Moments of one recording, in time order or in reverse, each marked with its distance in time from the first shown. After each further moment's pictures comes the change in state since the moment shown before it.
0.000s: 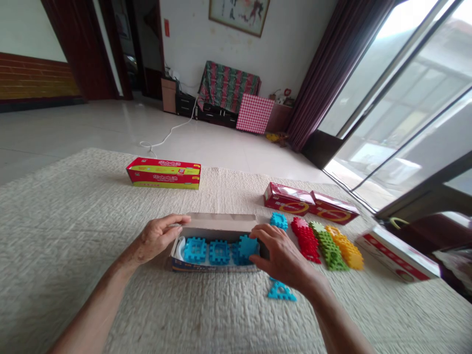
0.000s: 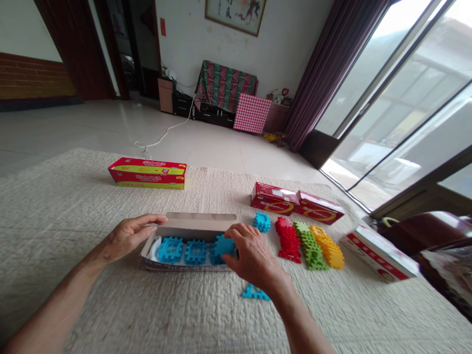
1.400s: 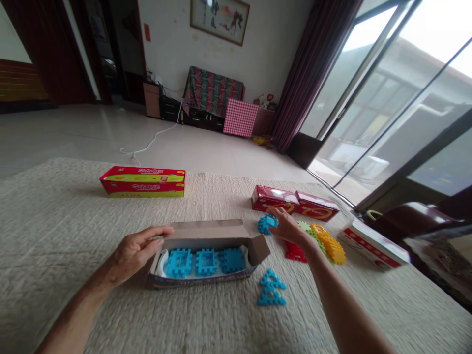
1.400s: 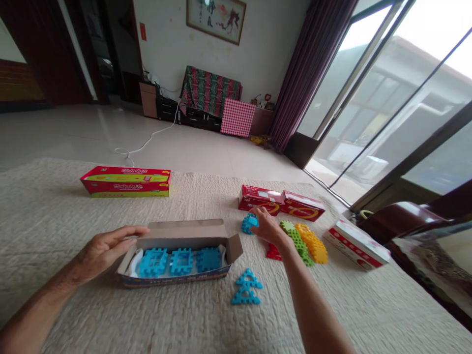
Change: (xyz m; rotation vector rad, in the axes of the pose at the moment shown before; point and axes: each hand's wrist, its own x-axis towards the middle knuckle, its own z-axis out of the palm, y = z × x) left_hand 0.002 -0.014 0.001 0.010 -0.012 -0.021; right_hand 0.014 0.162 0.003 -0.127 0.004 0.286
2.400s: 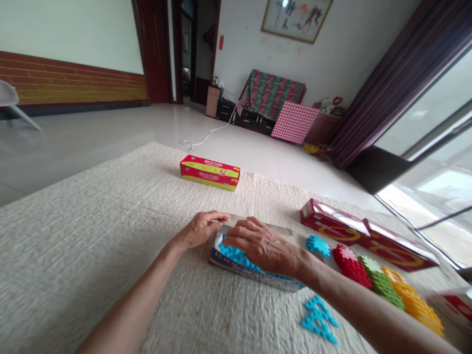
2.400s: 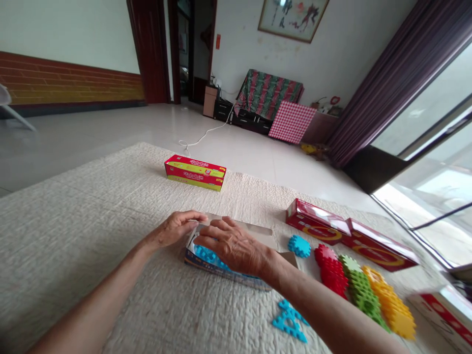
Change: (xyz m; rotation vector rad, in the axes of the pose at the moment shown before) left_hand -0.002 0.016 0.002 -0.180 0.049 0.091; right_hand 0.020 -0.235 -0.005 -0.042 -0.114 -1.140
